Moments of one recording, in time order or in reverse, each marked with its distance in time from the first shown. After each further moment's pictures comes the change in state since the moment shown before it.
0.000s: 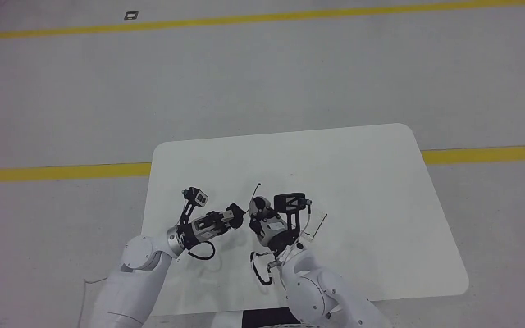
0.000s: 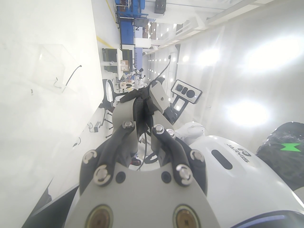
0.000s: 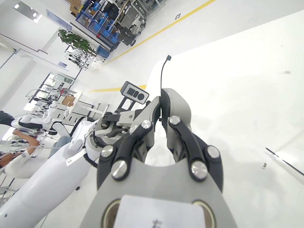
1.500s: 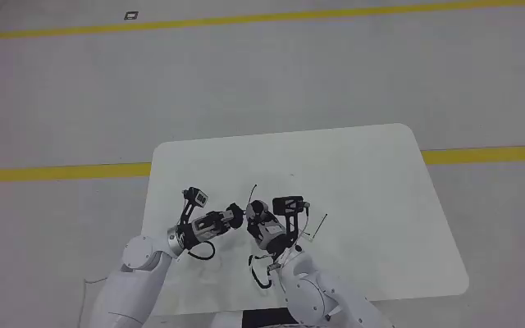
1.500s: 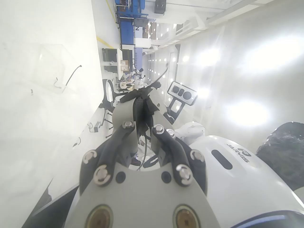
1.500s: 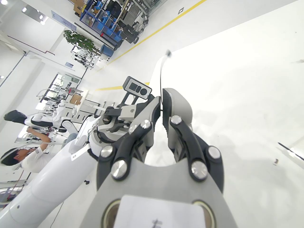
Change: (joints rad) left arm 0.000 0.000 0.000 0.000 0.000 0.000 0.000; right arm 0.015 0.024 -0.029 0.014 0.068 0.000 -0.027
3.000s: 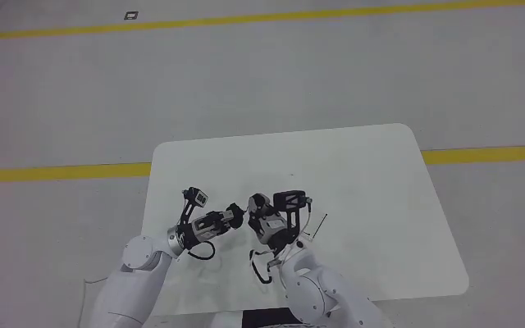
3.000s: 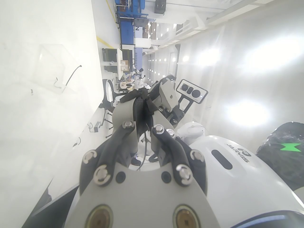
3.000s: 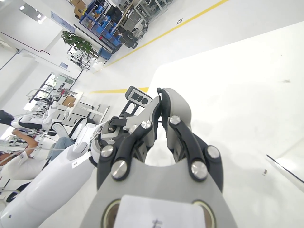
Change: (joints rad) left arm 0.000 0.000 0.000 0.000 0.000 0.000 0.000; right arm -0.009 -0.028 0.027 -0.030 -0.100 0.000 0.033
